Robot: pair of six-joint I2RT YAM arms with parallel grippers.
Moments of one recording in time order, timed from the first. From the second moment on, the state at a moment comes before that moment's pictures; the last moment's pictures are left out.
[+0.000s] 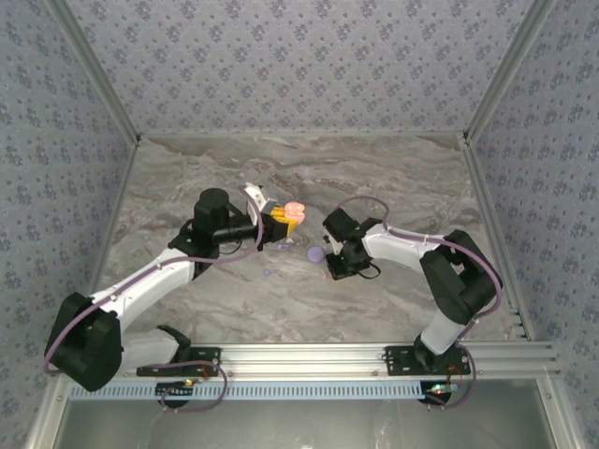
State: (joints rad) left arm -0.55 1.21 0.73 0.23 0.68 -0.06; right arm 0.67 1.67 0.94 -0.65 -0.10 0.31
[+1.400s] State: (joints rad) left arm -0.56 1.19 0.71 0.23 0.64 -0.06; right arm 0.41 1.77 1.13 -0.66 -0.03 0.35
